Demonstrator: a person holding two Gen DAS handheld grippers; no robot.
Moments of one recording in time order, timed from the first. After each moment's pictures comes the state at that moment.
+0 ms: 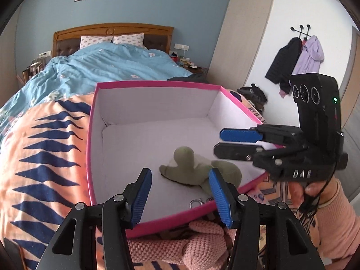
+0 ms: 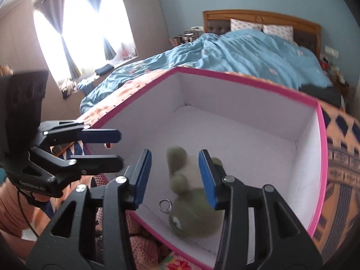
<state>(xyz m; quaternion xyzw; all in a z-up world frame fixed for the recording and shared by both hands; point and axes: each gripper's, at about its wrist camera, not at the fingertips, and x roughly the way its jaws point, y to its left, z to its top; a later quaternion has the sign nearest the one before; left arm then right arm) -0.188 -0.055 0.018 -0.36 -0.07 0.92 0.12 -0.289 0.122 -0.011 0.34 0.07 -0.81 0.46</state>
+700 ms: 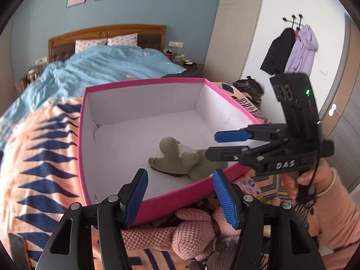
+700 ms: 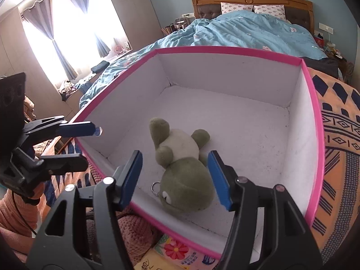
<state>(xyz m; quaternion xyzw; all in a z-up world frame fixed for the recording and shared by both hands) -0.159 -0.029 0.029 -0.36 -0.04 0.92 0.12 -0.288 0.144 -0.030 0.39 0.05 -0.80 0.45</state>
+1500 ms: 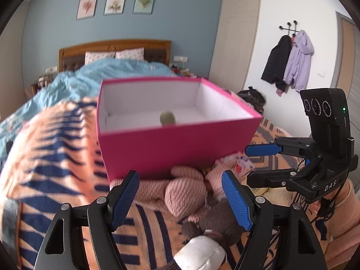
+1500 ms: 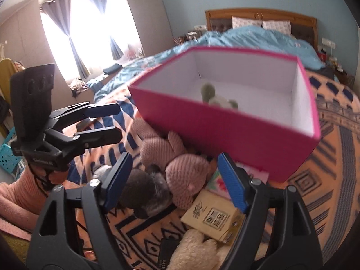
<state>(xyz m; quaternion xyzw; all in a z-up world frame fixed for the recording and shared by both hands) -0.084 -0.026 0.002 -0.32 -0.05 0.94 0.10 -0.165 0.170 -0.036 0.35 0.05 -0.81 0.47</state>
